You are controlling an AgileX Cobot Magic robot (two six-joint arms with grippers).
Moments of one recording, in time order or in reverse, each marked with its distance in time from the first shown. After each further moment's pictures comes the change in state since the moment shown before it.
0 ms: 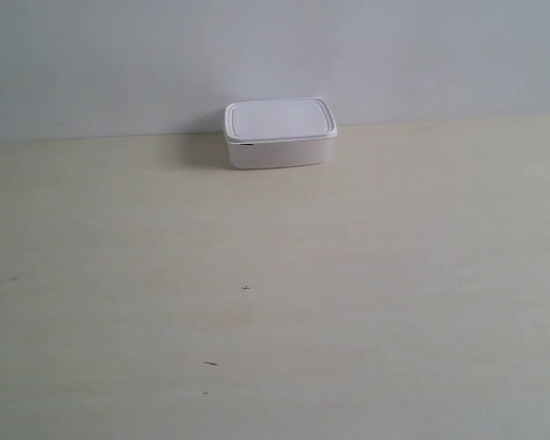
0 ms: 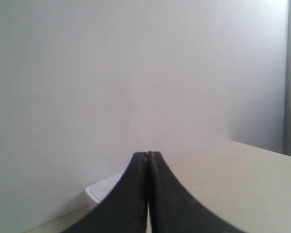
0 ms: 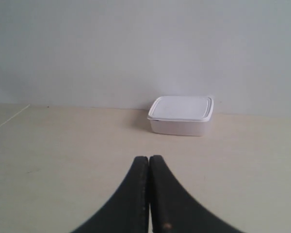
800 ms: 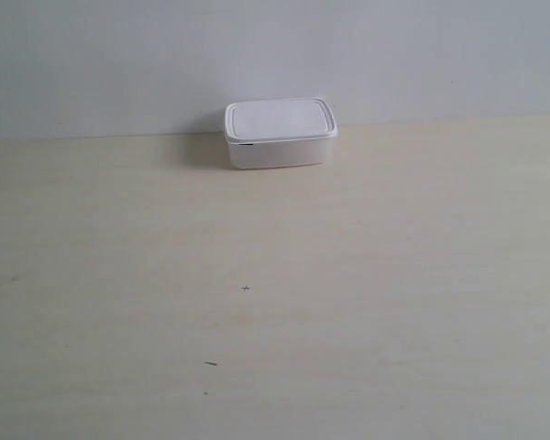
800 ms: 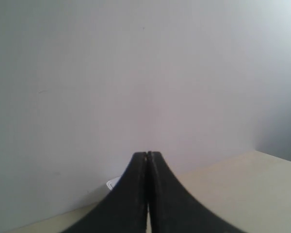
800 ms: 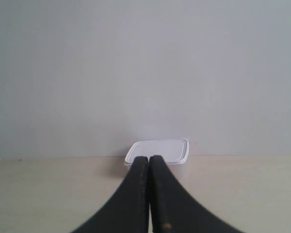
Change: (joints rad) left arm 0.002 -0.094 0.124 0.000 -0.125 -0.026; right arm 0.000 -0.056 0.156 0.013 -0.305 -0.014
